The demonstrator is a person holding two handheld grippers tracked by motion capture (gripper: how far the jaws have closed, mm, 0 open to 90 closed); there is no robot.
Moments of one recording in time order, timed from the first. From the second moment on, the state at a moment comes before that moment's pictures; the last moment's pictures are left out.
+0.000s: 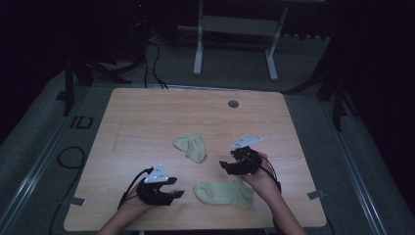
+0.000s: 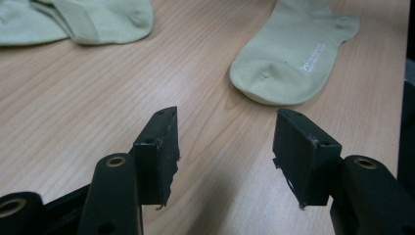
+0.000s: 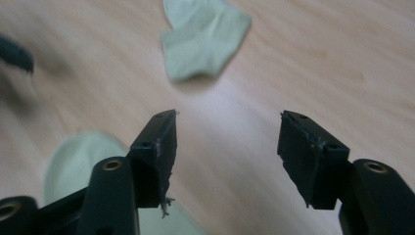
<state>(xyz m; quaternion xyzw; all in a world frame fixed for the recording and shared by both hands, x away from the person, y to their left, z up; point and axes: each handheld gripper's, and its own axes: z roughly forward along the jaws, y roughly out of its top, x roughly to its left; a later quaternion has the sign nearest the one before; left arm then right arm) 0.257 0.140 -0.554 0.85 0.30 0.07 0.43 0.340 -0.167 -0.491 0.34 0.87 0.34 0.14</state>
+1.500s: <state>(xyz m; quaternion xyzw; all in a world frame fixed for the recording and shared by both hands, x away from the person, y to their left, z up) 0.253 0.140 -0.567 0.86 0.29 0.06 0.42 0.443 -0.027 -0.544 0.34 0.90 0.24 0.13</state>
